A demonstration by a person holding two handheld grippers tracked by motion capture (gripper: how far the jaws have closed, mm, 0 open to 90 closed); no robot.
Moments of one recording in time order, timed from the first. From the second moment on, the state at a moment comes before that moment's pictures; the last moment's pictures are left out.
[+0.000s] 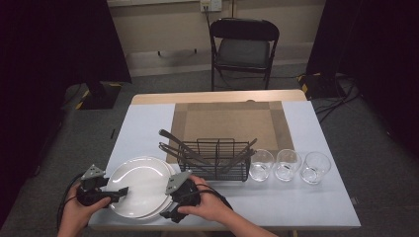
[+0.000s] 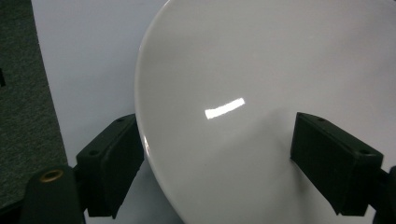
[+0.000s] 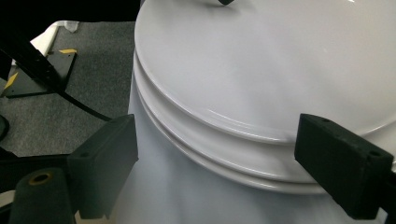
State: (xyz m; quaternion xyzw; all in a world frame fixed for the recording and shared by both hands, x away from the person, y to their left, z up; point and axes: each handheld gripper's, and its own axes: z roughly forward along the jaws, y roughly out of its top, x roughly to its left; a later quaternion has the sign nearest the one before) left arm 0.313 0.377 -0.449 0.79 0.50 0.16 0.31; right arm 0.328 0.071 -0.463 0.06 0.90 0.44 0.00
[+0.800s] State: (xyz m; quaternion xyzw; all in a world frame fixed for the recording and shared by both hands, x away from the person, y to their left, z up) left arm 0.312 0.381 -0.447 0.77 0.53 0.16 0.31; right arm 0.327 0.076 -0.466 0.06 0.89 0.44 0.01
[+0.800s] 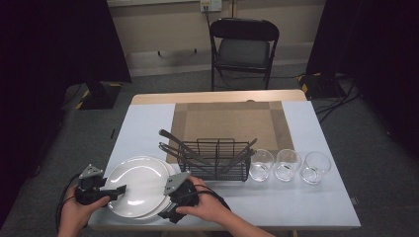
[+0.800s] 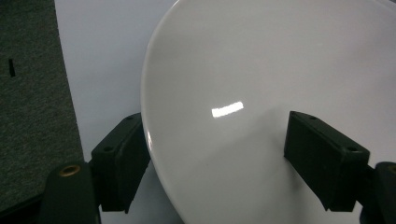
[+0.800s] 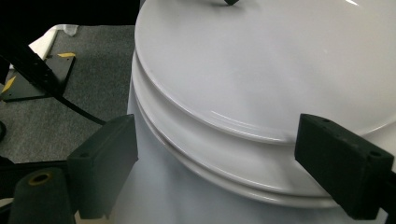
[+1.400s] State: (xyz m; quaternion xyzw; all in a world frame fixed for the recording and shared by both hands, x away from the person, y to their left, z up) left arm 0.306 0.381 -0.429 0.77 0.53 0.19 0.30; right arm 0.327 0.075 -0.469 0.06 0.90 0.44 0.01
